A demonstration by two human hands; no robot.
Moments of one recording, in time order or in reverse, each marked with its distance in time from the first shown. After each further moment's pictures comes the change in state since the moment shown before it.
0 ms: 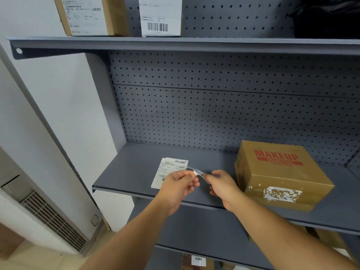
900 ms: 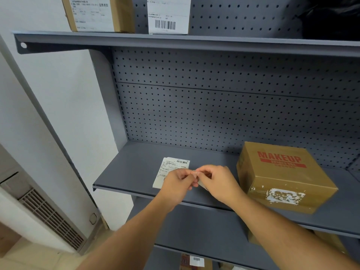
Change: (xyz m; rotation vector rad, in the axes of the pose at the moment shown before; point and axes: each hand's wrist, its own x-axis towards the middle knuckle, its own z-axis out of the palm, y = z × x) left_hand 0.007 0.002 -0.008 0.408 0.062 0.142; right_hand -0.022 -0.029 0.003 -0.553 -0.057 -0.631
